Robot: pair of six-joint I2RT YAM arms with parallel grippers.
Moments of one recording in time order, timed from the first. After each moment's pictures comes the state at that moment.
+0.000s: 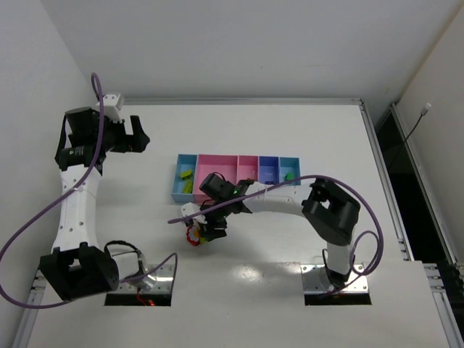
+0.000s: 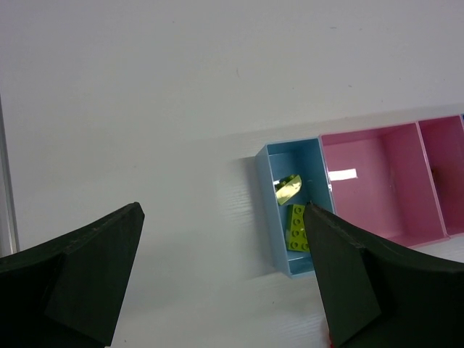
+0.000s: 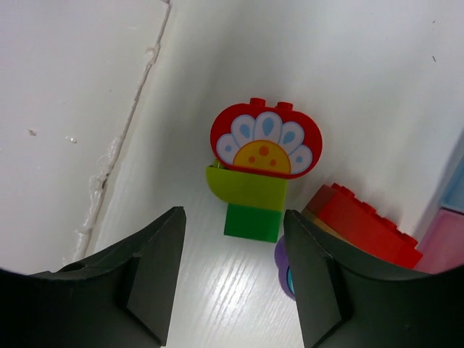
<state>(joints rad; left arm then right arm) 0.24 1.19 1.22 -0.57 0.43 0.10 1.04 1.89 1.19 -0.33 -0.58 -0.73</state>
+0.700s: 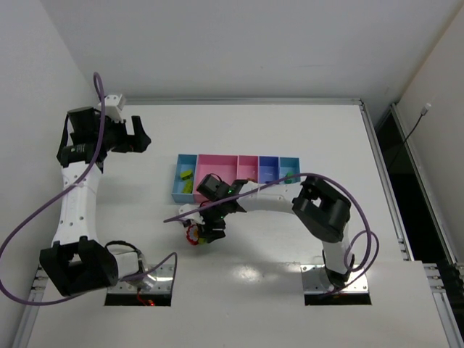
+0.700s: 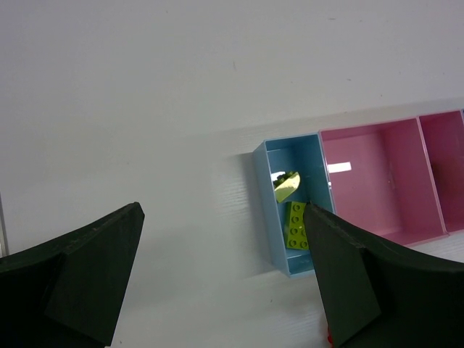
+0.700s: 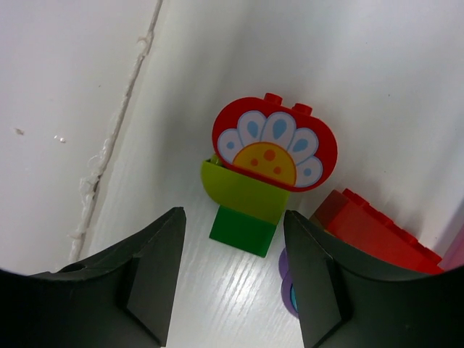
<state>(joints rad) 0.24 1.22 1.22 -0.57 0.45 0.10 1.04 1.96 1.24 -0.37 -0.58 -0.73</state>
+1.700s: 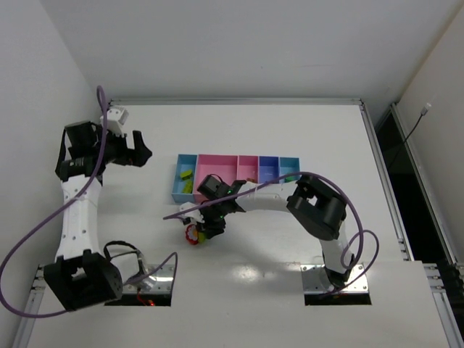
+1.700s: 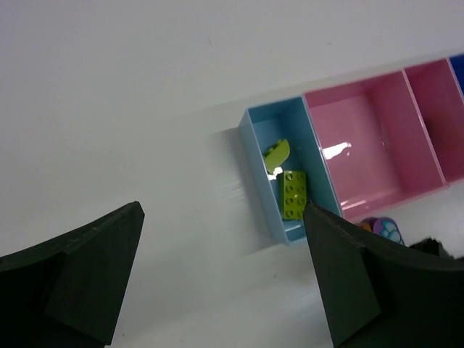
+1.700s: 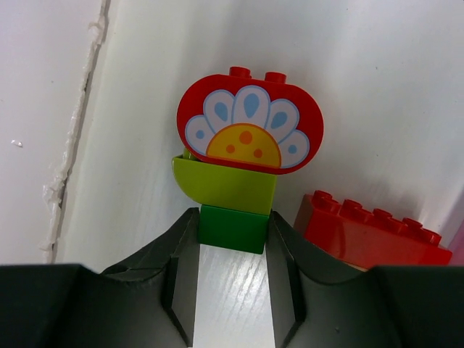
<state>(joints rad) 0.28 1.16 1.12 -0.56 0.55 0.19 1.02 2.01 1.24 -0.33 -0.54 -0.69</state>
